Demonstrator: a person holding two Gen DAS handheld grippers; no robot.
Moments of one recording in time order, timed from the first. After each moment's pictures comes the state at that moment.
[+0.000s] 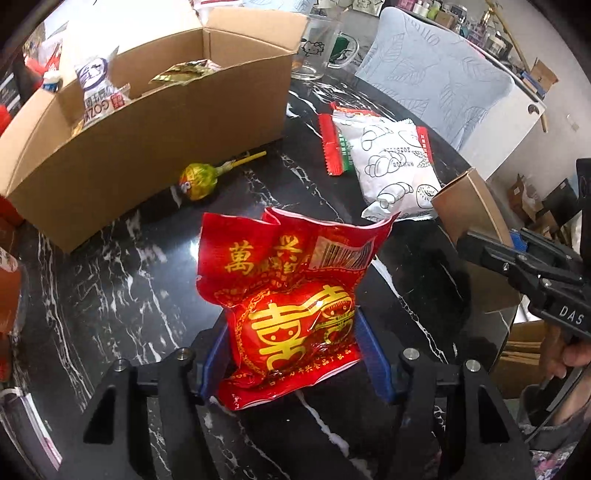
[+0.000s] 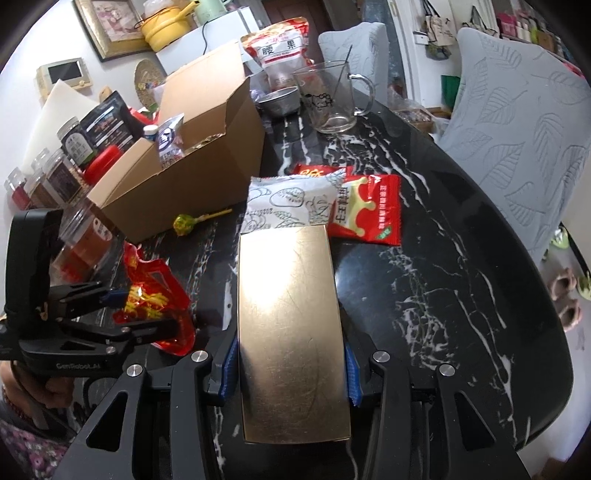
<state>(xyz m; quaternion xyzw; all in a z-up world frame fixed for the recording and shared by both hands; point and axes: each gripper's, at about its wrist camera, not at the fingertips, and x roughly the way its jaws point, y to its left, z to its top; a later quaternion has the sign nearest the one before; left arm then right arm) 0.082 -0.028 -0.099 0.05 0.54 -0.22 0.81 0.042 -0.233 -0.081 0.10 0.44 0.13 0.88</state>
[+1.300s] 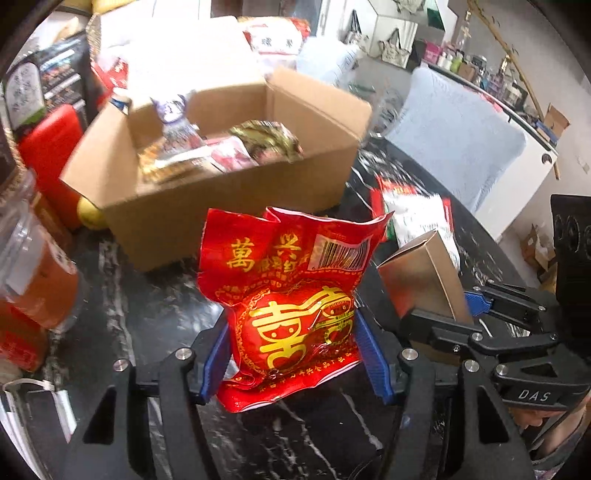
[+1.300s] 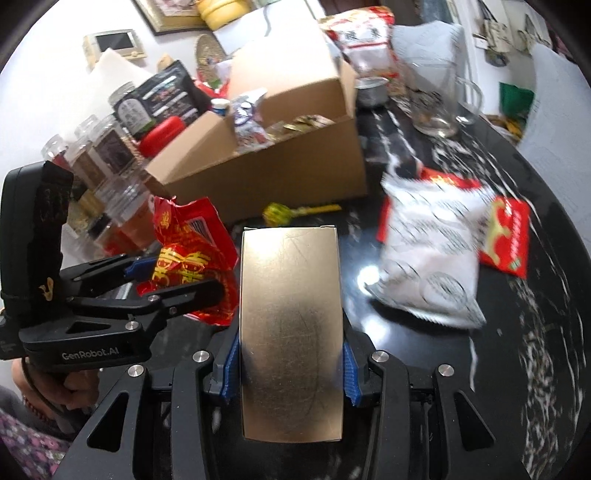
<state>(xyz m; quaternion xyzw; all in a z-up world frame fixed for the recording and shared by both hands) 0.074 0.026 -0.050 0.01 0.45 -0.17 0.88 0.063 -0.149 -0.068 0.08 0.43 0.25 0.86</state>
